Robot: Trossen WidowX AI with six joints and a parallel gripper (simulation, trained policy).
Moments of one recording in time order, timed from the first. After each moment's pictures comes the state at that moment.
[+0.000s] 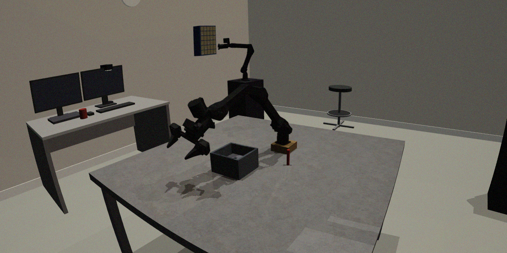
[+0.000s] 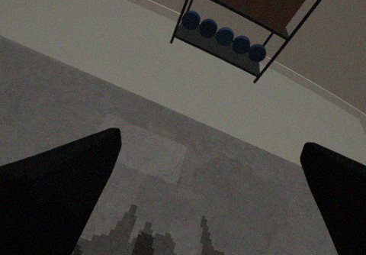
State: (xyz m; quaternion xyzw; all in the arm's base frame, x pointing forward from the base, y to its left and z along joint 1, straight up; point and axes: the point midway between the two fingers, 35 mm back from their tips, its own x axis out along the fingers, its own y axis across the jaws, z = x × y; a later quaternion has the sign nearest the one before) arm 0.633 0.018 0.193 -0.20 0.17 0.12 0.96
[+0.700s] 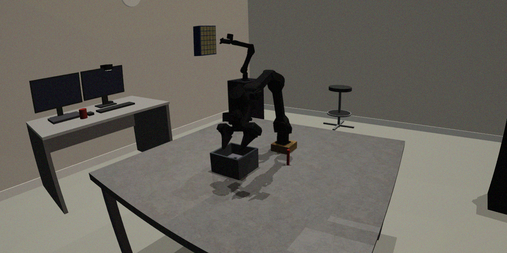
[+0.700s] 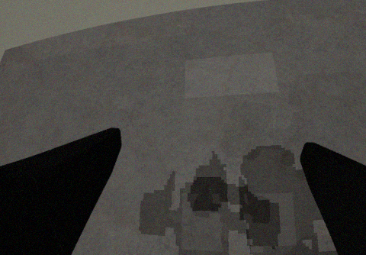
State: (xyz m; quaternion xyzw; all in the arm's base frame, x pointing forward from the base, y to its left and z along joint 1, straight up) arm 0.482 0.157 0.203 0.07 0.39 0.10 0.91
